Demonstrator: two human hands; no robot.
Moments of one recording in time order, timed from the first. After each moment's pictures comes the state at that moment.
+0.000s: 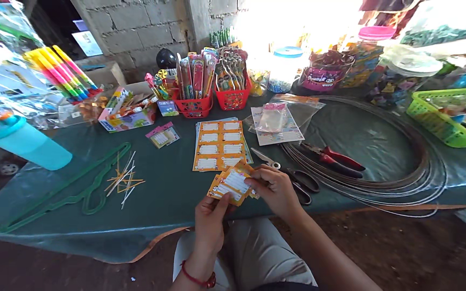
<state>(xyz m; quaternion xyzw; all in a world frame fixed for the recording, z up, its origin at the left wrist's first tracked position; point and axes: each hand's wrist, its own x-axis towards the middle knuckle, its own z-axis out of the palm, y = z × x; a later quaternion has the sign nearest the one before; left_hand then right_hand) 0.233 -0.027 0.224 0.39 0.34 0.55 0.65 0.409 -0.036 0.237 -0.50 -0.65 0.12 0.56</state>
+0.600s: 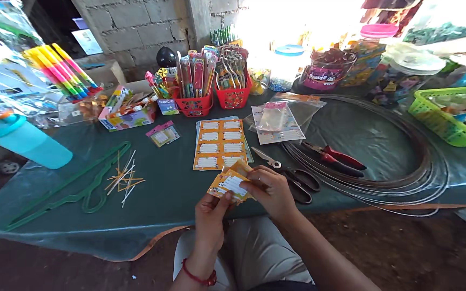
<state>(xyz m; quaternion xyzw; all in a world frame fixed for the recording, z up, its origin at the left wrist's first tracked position) 0.233 -0.025 0.221 0.41 0.33 0.56 0.64 0.399 -0.034 0.230 -0.47 -0.65 0.11 0.59</state>
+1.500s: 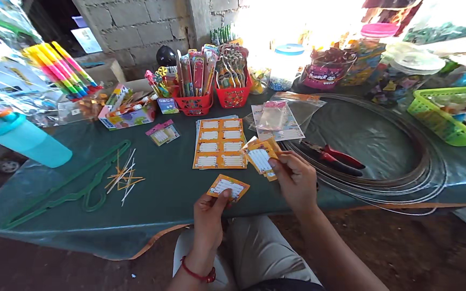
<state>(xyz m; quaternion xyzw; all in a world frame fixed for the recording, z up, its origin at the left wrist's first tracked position) 0.233 -0.025 0.220 0.41 0.34 0.57 0.63 0.428 -0.036 0.243 -0.51 -0.59 -0.04 0.62</state>
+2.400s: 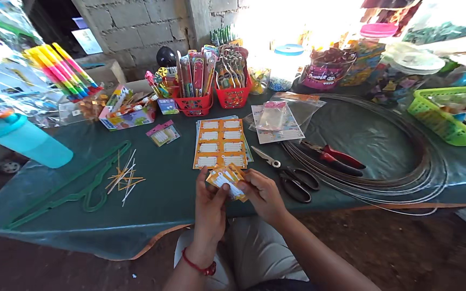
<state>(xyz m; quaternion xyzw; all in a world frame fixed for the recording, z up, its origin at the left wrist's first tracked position) 0.239 -0.011 0.232 0.39 0.29 0.55 0.68 0.383 -0.033 0.228 -0.43 -0.67 0.13 0.59</state>
